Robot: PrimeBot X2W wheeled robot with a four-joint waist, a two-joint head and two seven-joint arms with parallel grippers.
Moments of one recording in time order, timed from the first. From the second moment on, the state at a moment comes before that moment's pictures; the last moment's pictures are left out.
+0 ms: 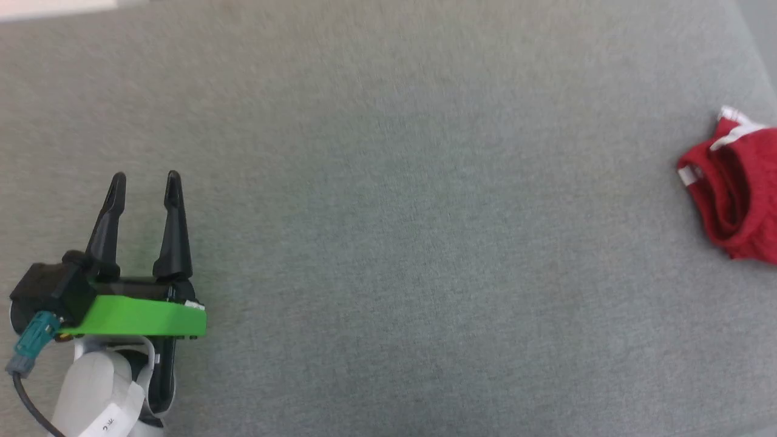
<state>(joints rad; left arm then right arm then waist) -0.18 0.21 0.04 -0.01 -0.33 -0.13 -0.26 -0.65 -0.32 -0.28 -0.02 0.07 0.13 0.42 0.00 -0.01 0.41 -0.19</state>
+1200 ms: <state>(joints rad) -0.13 0.10 0.06 0.18 -0.25 -0.09 -0.26 -0.14 -0.05 -0.08 0.16 0.21 0.13 -0.26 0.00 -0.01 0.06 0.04</state>
